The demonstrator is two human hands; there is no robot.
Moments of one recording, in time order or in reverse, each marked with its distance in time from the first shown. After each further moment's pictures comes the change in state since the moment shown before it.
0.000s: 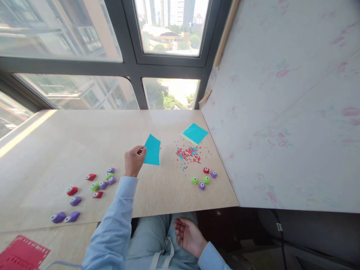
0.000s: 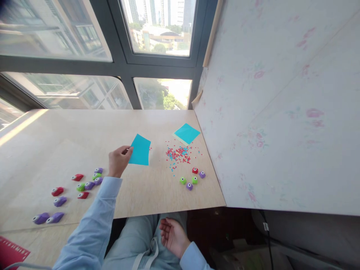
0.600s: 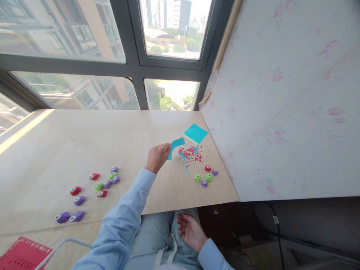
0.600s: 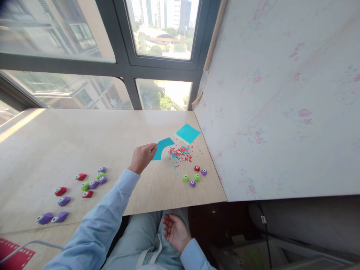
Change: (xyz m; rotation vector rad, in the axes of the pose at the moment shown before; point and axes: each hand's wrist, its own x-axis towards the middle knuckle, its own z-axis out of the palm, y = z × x) left_hand -0.010 0.059 0.022 0.265 -0.318 0.420; right_hand 0.014 0.014 0.000 0.047 0.001 -0.108
